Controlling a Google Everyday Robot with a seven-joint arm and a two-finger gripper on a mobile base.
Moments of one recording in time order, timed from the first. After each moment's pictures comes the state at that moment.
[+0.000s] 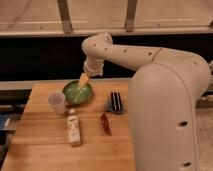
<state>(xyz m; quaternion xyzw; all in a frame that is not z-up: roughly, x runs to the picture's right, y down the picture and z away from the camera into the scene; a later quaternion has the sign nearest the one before) -0.085 -0.045 0.795 -0.28 0.01 0.40 0.87</state>
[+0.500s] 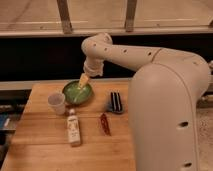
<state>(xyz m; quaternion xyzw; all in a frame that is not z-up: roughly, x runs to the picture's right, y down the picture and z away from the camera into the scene) -0.081 -0.046 0.795 -0.28 0.01 0.40 0.87</state>
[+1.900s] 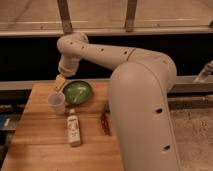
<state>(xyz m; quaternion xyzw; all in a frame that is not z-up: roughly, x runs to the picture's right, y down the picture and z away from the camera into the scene) -0.224 -0.039 0.778 -0.33 -0.11 0.27 0.90</state>
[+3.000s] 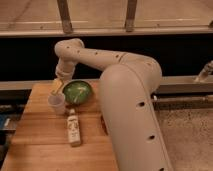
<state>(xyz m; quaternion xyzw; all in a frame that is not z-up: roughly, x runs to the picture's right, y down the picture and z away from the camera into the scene) -0.246 -0.011 0.811 -0.37 -0.10 0.27 0.88</state>
